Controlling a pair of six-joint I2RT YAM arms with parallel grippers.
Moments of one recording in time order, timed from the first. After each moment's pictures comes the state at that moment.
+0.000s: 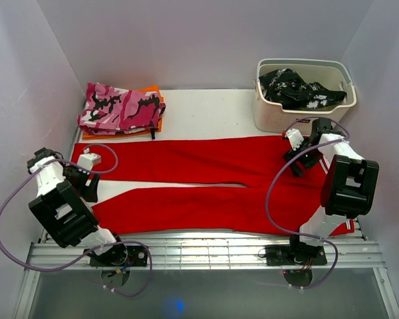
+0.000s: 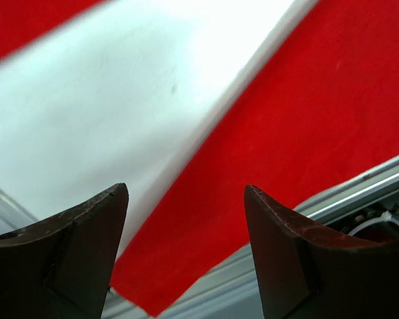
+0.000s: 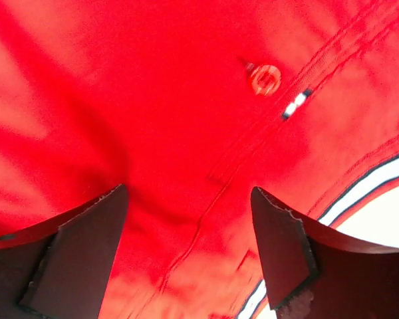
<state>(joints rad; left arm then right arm) 0.62 1.48 1.04 -1.09 0.39 1.11 -0.18 1.71 1.10 -0.67 -0.19 -0.92</state>
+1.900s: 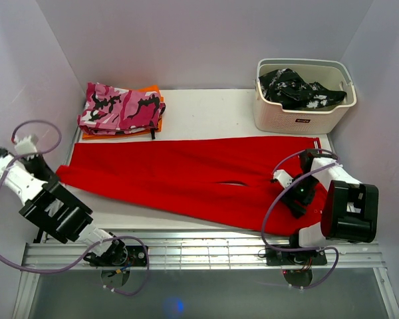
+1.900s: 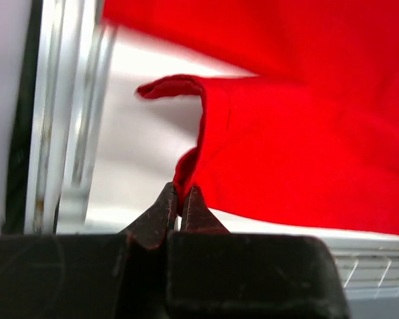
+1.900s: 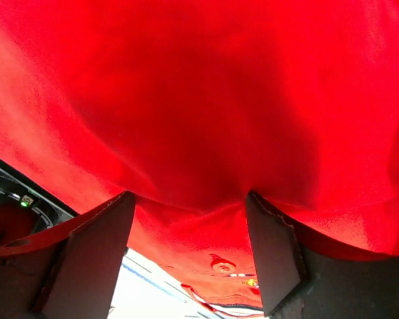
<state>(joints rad) 1.06 1.55 1.35 -1.16 0.54 0.64 -0.09 1.42 0.77 -1.04 -0.13 -1.13</state>
